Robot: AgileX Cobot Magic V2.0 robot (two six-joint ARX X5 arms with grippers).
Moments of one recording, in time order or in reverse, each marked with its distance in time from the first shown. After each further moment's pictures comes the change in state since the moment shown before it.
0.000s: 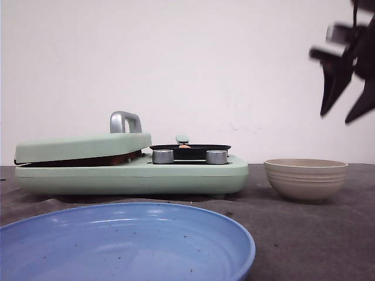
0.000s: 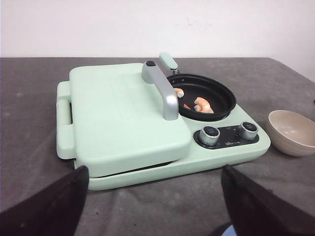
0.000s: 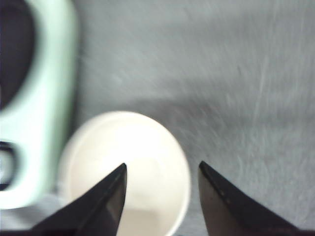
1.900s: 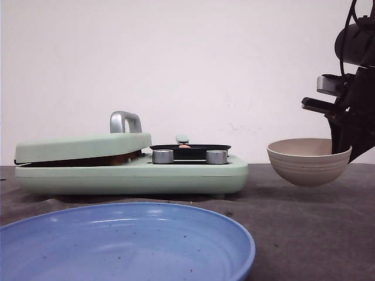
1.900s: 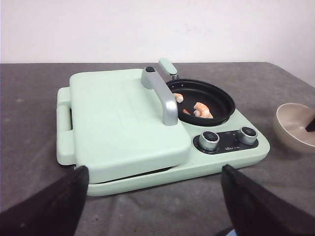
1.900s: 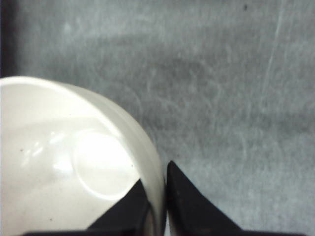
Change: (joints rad) left arm 0.000 0.000 0.000 0.019 0.000 0.000; right arm 0.011 0.221 0.000 -0.002 0.043 0.010
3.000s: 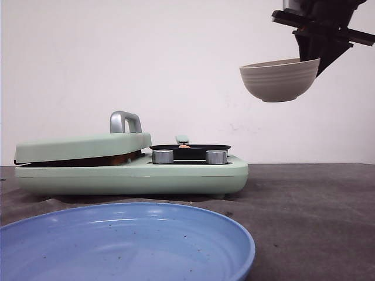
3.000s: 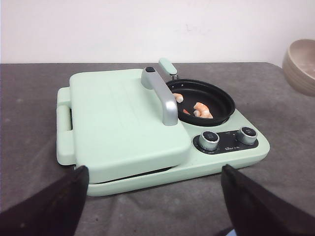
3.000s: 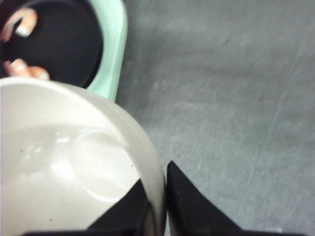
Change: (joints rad) left arm 0.000 0.000 0.000 0.000 0.000 0.000; right arm 0.114 0.000 0.525 -0.459 0.067 -0.066
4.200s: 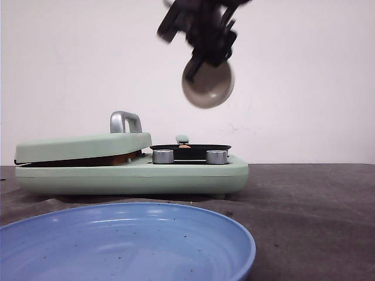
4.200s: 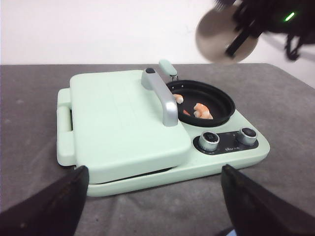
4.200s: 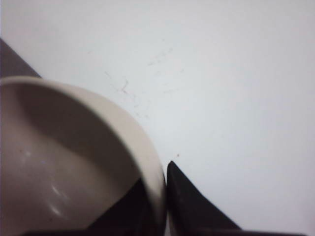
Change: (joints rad) left arm 0.000 0.000 0.000 0.000 0.000 0.001; right arm 0.461 0.271 0.004 1.099 1.033 -0.862
